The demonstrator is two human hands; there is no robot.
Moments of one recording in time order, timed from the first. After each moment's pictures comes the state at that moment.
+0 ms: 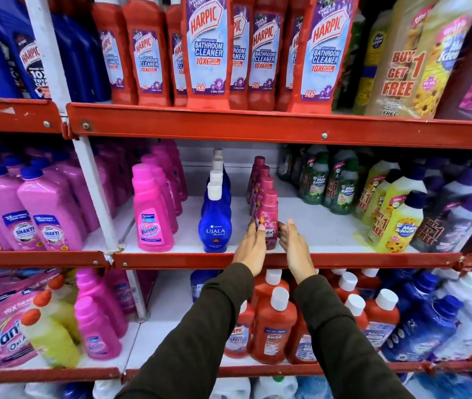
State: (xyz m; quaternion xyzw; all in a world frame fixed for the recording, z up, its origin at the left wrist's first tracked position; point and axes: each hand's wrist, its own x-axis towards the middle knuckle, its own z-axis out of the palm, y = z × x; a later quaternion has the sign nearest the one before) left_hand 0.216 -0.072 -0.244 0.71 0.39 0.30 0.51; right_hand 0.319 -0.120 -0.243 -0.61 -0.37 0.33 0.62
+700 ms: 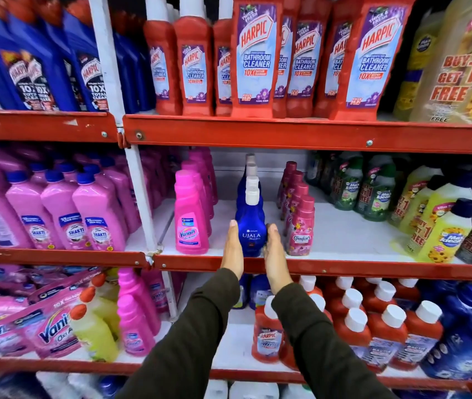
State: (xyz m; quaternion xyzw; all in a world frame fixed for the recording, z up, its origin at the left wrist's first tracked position) left_hand 0.123 -0.037 -0.248 0.49 0.39 0.45 0.64; right_hand 0.205 -0.082 -0.244 -0.49 -0.35 0.44 0.67
